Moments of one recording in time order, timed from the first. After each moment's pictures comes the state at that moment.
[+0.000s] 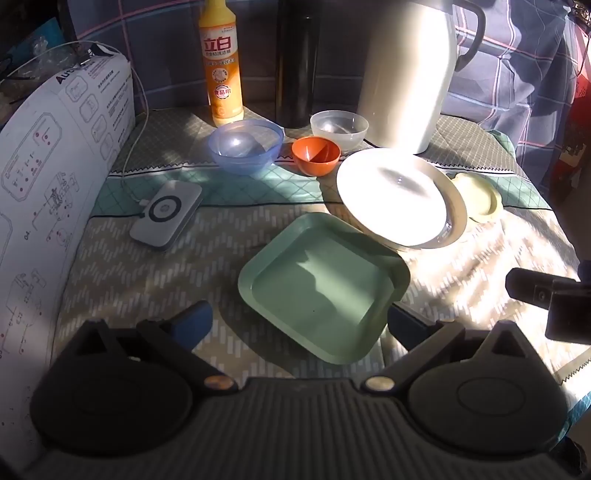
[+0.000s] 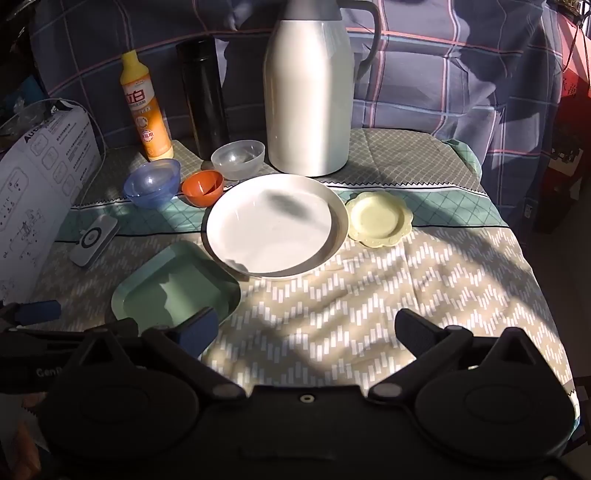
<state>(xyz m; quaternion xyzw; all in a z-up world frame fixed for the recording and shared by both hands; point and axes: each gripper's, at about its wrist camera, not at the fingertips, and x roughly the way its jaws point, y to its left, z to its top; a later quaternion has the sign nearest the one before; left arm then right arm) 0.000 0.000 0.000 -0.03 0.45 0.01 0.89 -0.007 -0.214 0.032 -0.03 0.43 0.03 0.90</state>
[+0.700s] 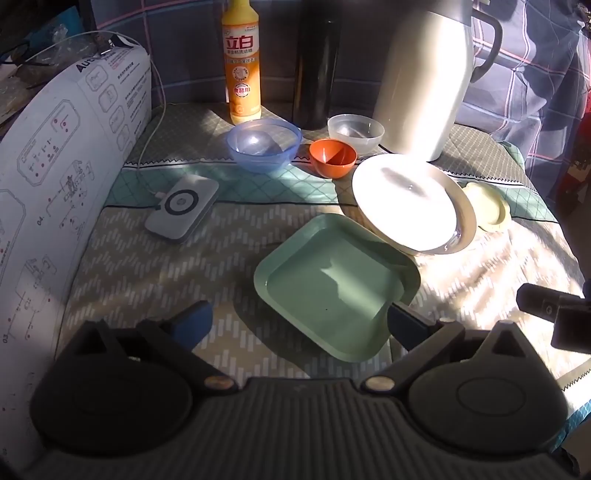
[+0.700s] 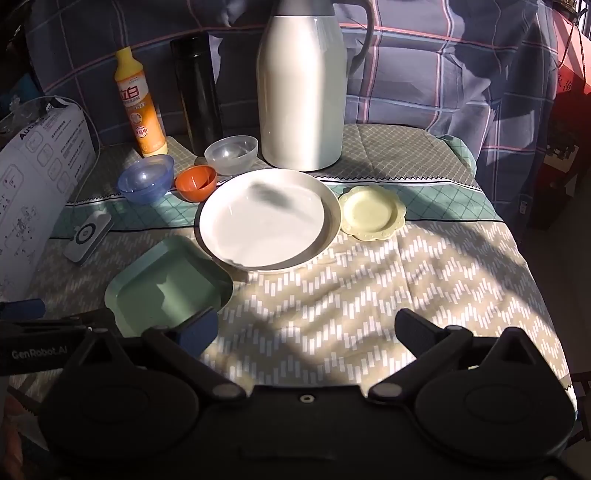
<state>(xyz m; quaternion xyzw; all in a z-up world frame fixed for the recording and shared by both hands) -0.005 0.011 0.004 -0.05 0.46 0.03 0.89 -0.009 -0.219 0.032 -0.03 0.44 0.02 0.90</state>
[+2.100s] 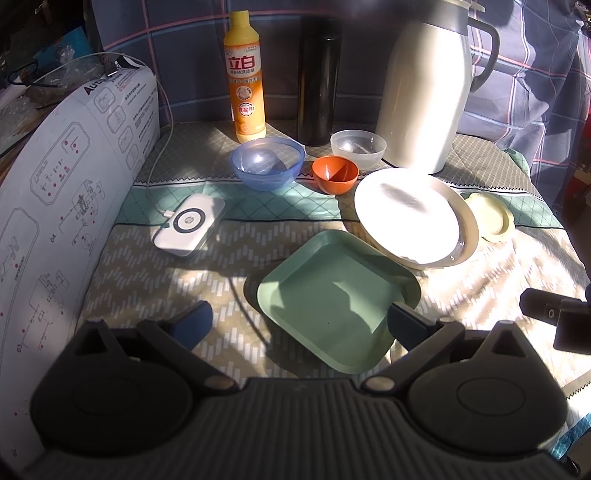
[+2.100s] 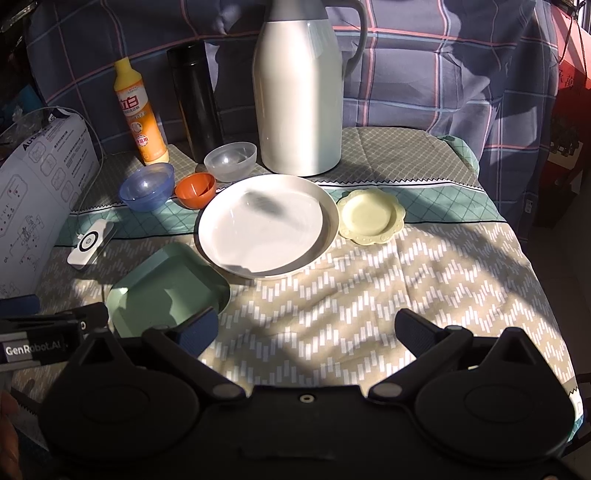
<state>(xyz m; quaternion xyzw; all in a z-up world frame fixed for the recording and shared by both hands) -0.007 0.006 0.012 -0.03 0.44 0.05 0.90 -0.007 -0.224 0.033 -0.02 0.43 0.02 0.90</state>
